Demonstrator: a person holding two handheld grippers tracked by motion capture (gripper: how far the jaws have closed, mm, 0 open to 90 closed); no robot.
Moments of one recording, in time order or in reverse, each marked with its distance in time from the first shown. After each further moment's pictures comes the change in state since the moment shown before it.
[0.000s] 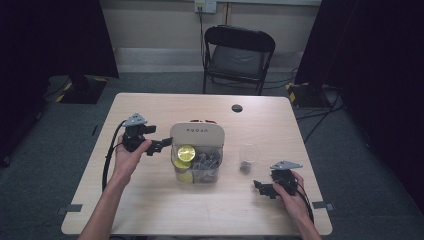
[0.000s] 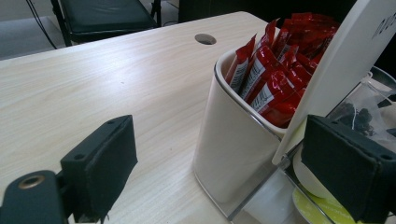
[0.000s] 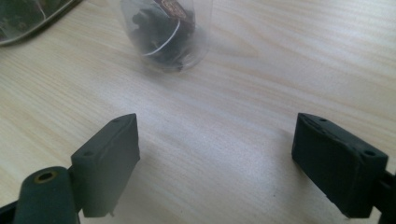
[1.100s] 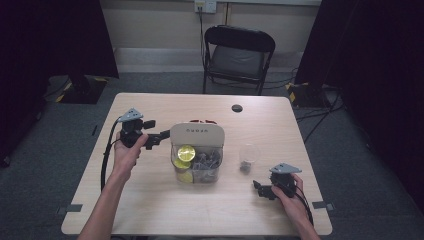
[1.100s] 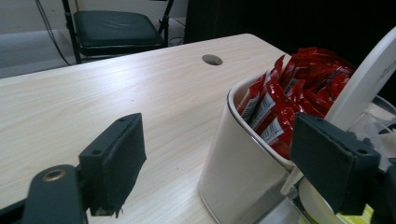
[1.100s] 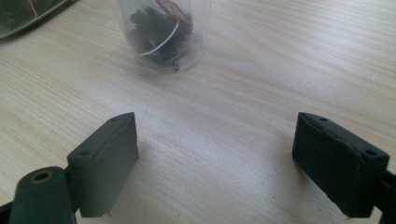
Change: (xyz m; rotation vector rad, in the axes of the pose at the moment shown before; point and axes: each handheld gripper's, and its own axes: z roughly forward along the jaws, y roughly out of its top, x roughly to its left) left arm 0.007 0.009 -0.002 -0.065 0.007 -0.047; right arm 0.005 -0.007 0.002 -0.055 -0.042 -0.020
